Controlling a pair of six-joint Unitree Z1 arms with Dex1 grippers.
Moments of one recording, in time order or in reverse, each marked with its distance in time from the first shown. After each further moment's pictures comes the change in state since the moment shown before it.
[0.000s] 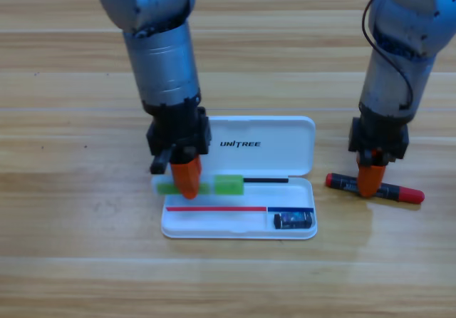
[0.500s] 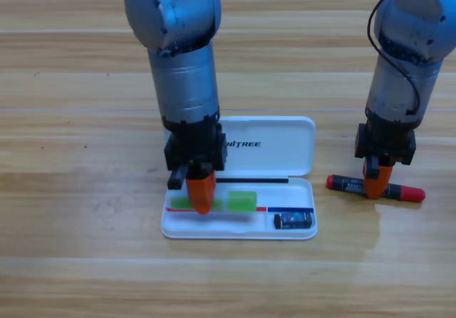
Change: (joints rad) arm 0 -0.043 0.053 -0.028 0.000 -0.001 -0.019; arm 1 -0.007 -0.005 0.033 0.000 0.008 -0.008
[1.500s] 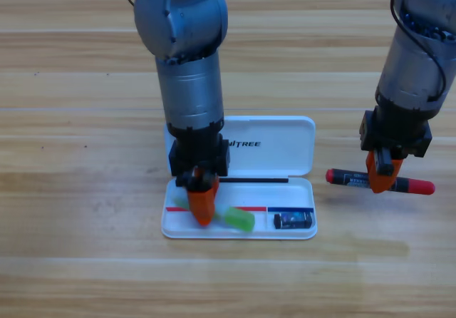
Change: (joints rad) arm 0 -0.004 0.030 -0.013 0.000 0.000 -0.036; arm 1 0.082 -0.165 0.040 0.054 0.000 0.005
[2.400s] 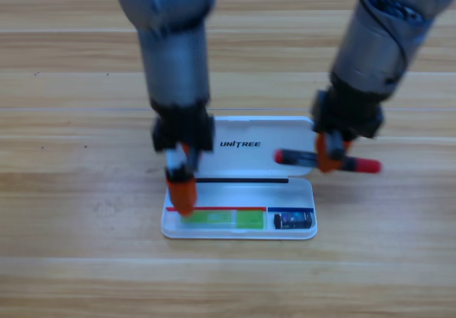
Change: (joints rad) arm 0 0.000 -0.089 -0.022 0.065 0.088 -0.049; arm 1 0.118 0.002 -0.160 0.014 0.000 0.019
